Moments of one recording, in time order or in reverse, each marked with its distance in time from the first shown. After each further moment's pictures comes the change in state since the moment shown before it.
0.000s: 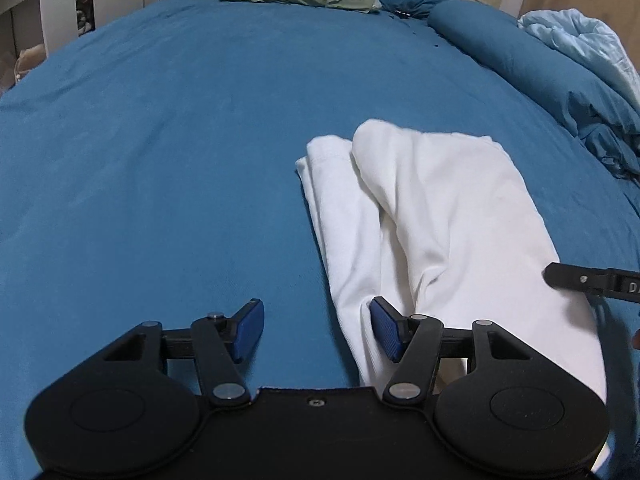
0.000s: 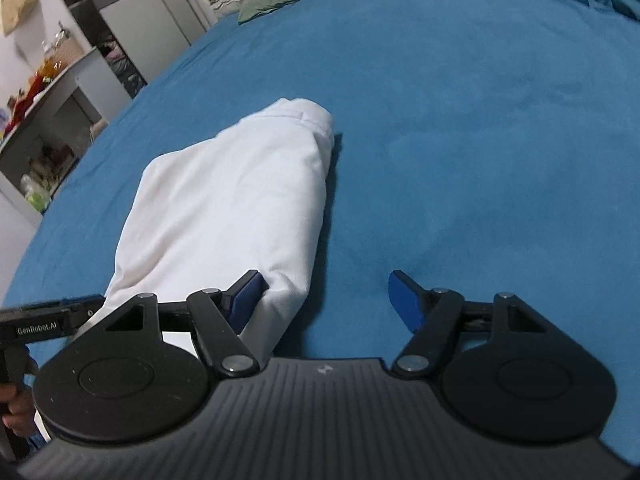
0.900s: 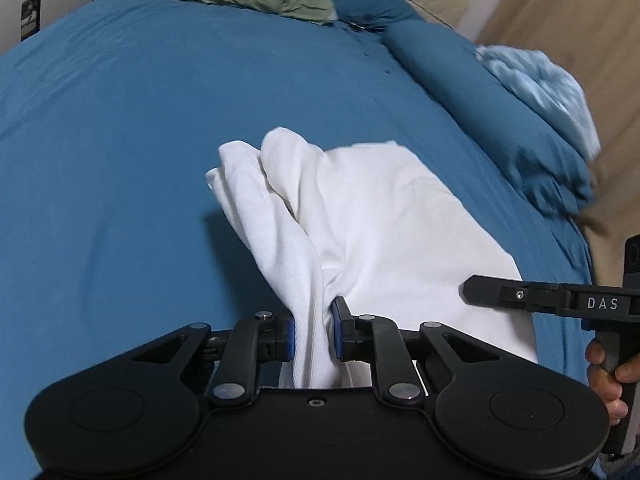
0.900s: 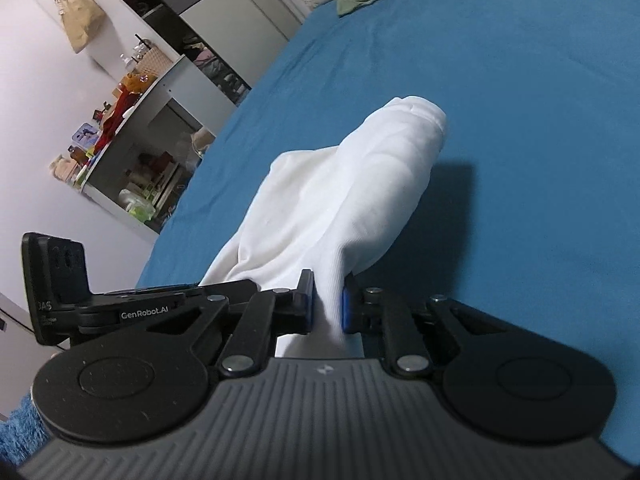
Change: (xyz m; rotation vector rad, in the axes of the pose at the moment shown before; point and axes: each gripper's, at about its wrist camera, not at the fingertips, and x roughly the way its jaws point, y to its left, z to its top) left arm -0.025 0.029 0.087 -0.033 0.036 -0.256; right arm 0.005 0.062 0.114 0.027 0.096 0.334
